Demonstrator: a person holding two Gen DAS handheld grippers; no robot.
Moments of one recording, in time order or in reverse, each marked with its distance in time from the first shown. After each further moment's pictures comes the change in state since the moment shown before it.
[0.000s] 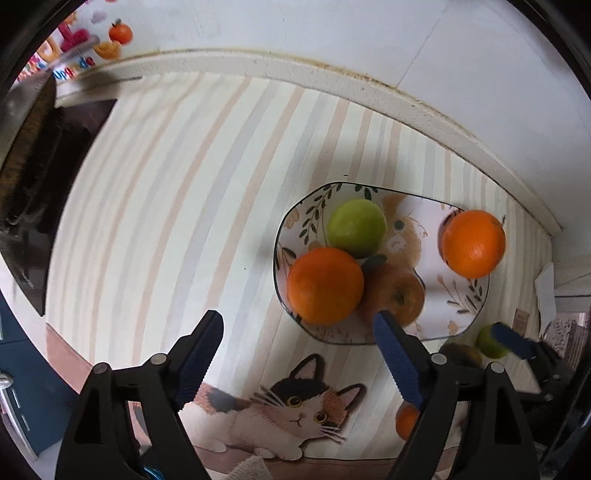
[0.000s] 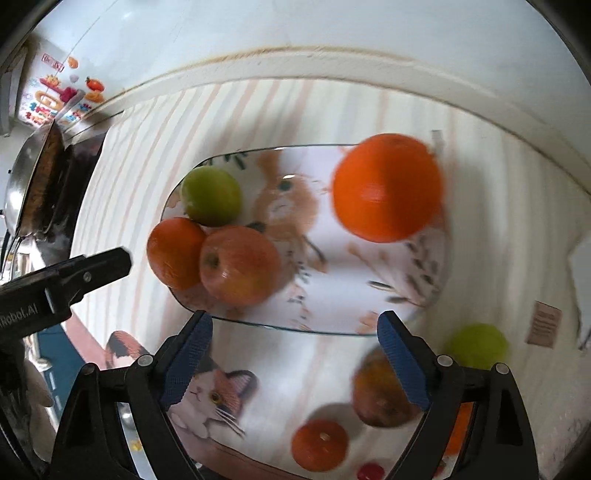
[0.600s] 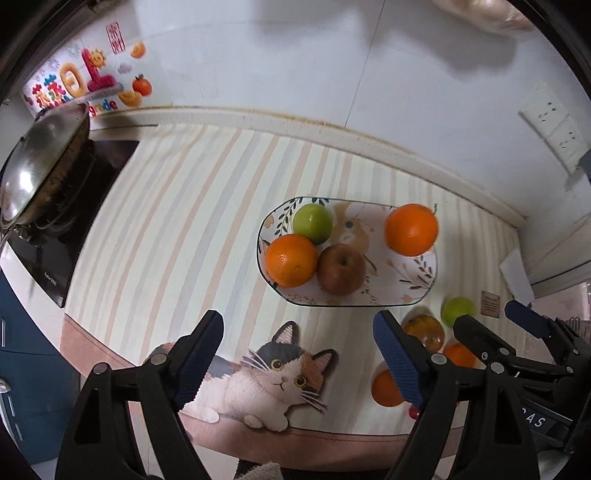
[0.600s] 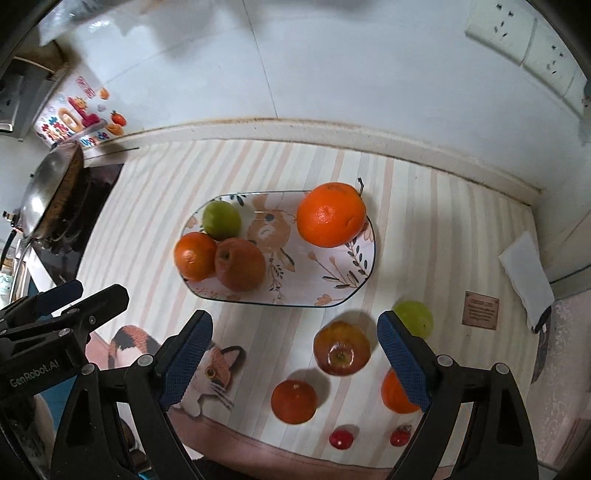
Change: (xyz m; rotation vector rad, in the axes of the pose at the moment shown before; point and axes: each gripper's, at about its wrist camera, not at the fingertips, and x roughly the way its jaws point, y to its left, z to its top) left arm -0.091 -0.022 -0.071 0.051 -0.208 -0.024; right arm -0.114 0.000 -0.055 -0.026 -0.204 -0.051
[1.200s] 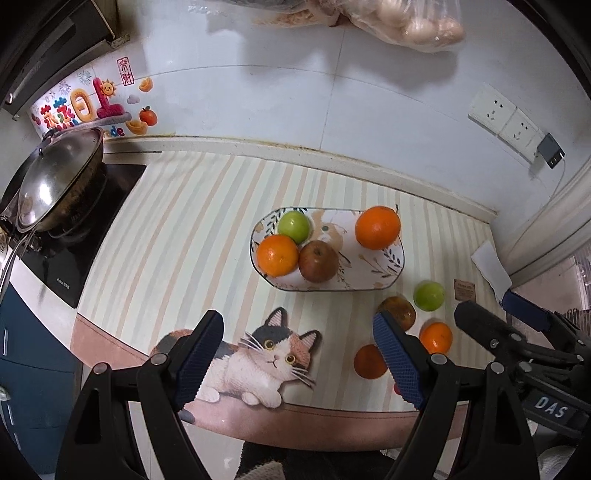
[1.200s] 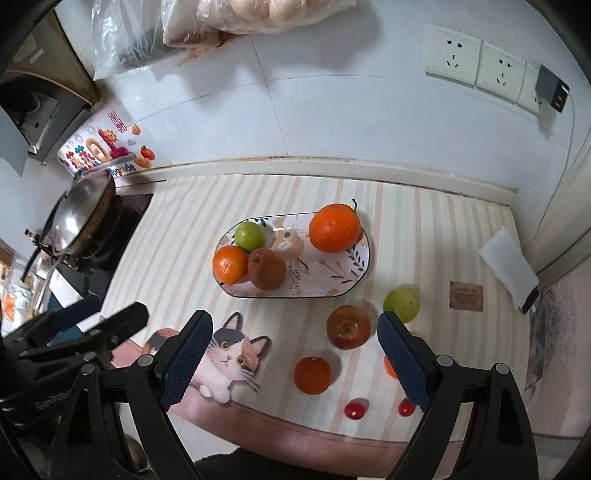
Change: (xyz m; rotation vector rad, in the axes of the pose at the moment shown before) left arm -0.061 -0.015 -0.044 0.052 -0.097 -0.024; right arm -0.088 0.001 -0.046 0.053 -0.129 0.057
